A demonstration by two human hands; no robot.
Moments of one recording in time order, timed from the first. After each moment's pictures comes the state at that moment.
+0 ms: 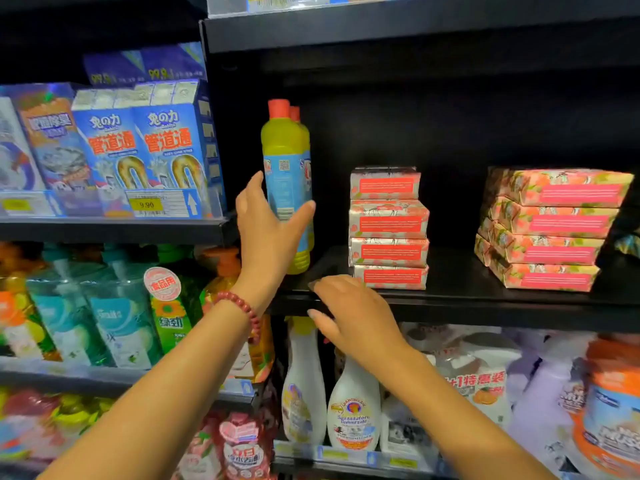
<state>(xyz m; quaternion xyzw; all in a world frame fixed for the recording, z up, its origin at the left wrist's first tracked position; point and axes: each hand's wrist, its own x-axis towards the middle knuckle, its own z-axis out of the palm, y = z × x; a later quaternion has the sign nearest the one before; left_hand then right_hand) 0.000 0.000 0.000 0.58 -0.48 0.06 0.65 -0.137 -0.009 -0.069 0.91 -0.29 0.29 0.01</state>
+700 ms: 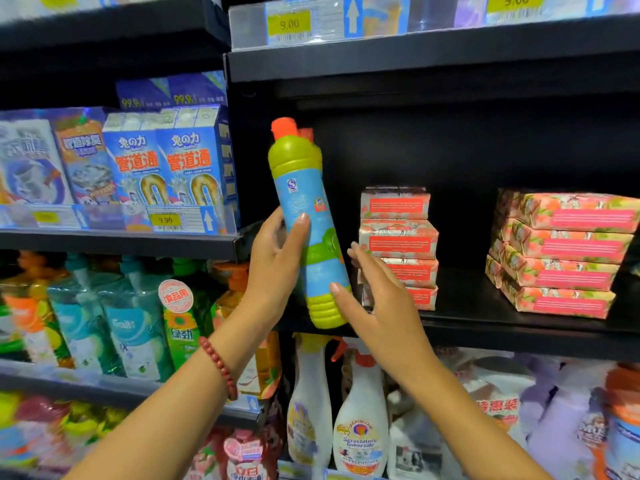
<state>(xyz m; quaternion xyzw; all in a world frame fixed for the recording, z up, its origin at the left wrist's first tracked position) -0.006 0.018 -0.005 0.38 -0.53 -0.14 0.74 -0.152 0.003 -0.041 0.81 -0.24 0.48 -0.24</state>
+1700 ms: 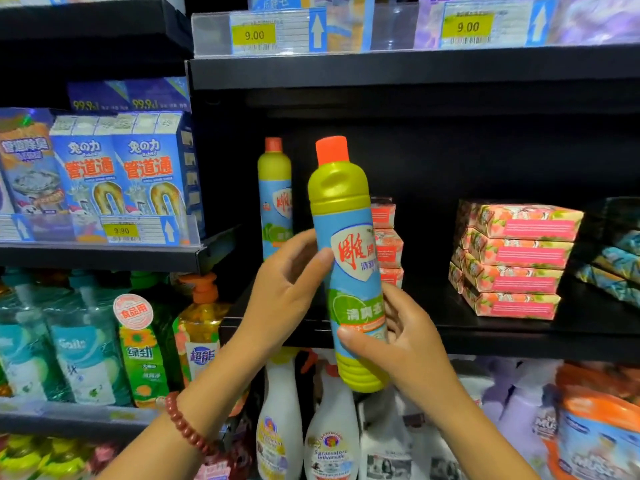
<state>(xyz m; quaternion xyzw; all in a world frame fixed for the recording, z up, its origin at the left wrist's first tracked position) -0.045 0.029 -0.011 0.36 -0.66 -0.10 0.65 -0.202 0.008 -0.048 0.73 -0.16 0.51 -0.43</state>
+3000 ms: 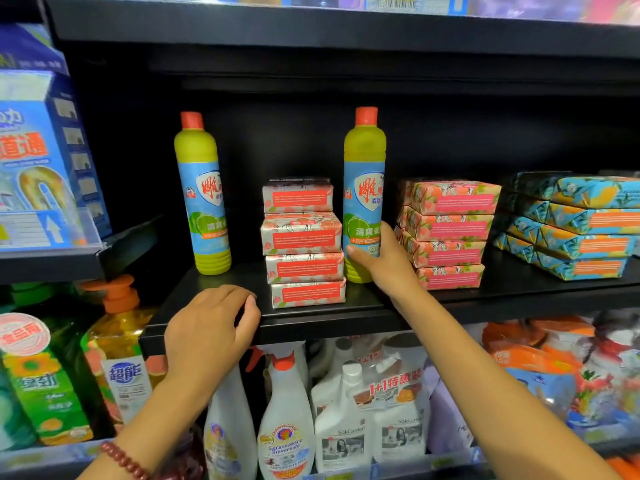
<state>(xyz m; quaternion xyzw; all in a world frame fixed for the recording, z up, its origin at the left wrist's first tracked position) -0.019 0.002 -0.078 0.65 -0.62 0.27 0.34 -0.240 -0.111 -0.033 0.68 -0.39 0.53 -0.32</state>
